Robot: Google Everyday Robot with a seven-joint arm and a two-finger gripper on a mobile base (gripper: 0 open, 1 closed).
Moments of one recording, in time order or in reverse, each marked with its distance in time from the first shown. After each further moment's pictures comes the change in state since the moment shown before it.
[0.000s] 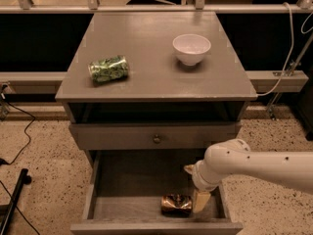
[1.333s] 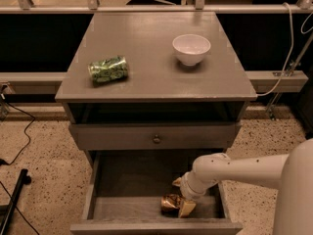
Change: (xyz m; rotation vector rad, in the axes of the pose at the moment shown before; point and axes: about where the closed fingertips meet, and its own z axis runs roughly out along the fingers) arm -0.022 0.011 0.102 -0.090 -0.110 0.028
